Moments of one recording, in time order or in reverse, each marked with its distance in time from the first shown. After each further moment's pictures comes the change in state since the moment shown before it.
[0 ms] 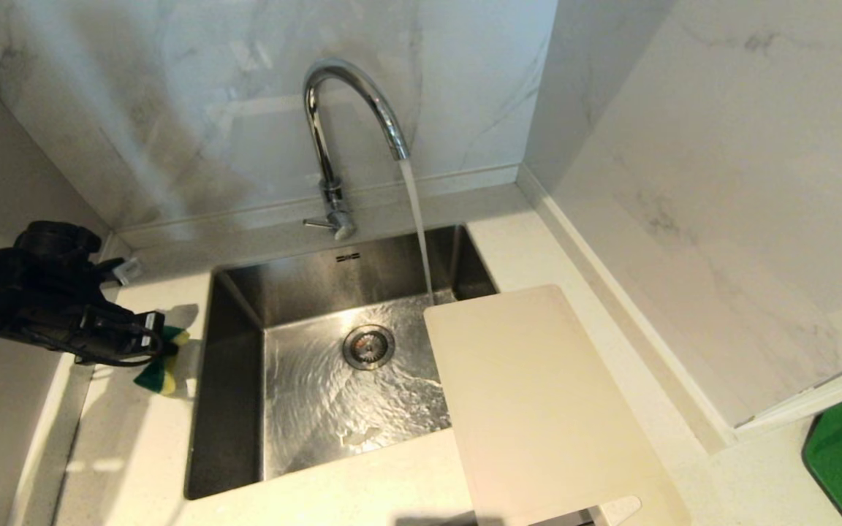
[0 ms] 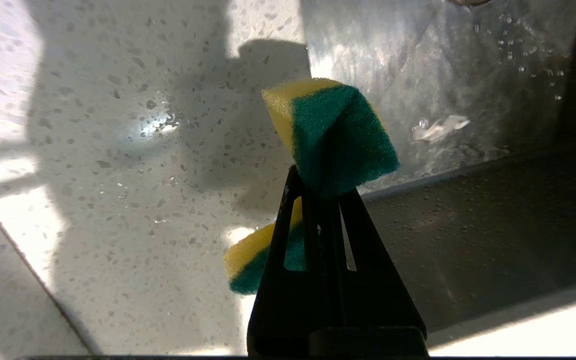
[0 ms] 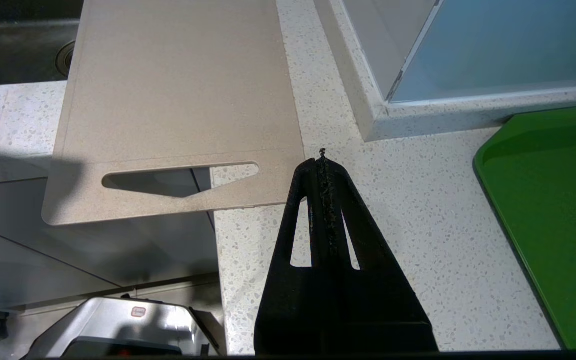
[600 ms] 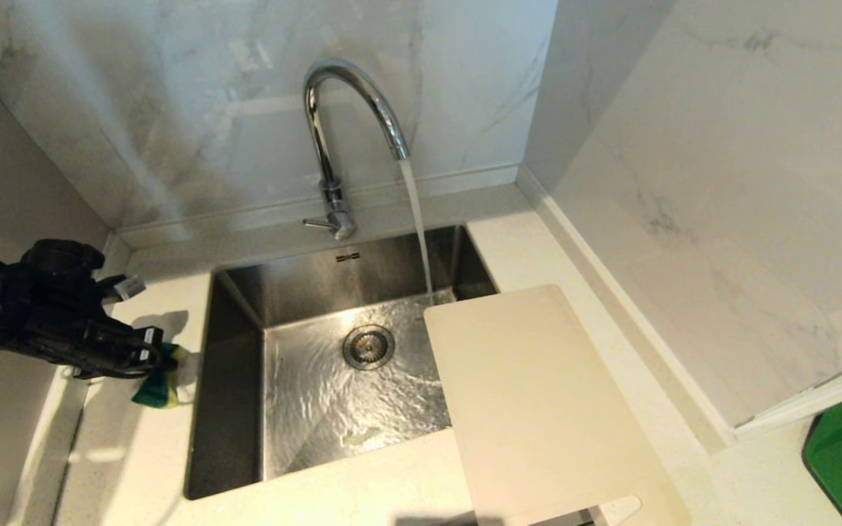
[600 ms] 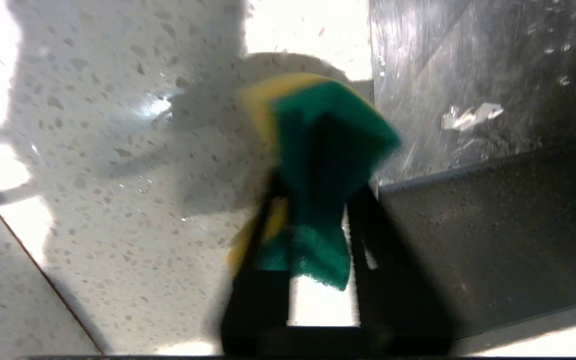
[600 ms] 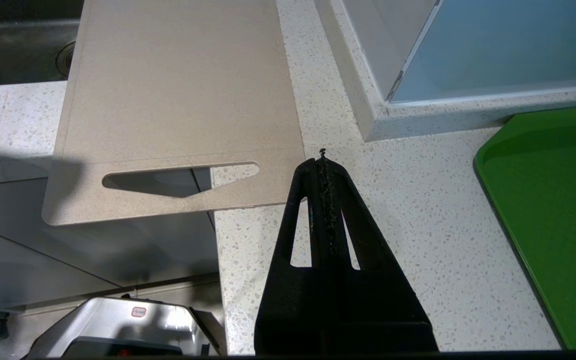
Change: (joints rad) left arm 0.036 0.043 0.022 -0.013 0.002 0.025; right arm 0.000 0.000 0.000 0.000 0.000 0.000
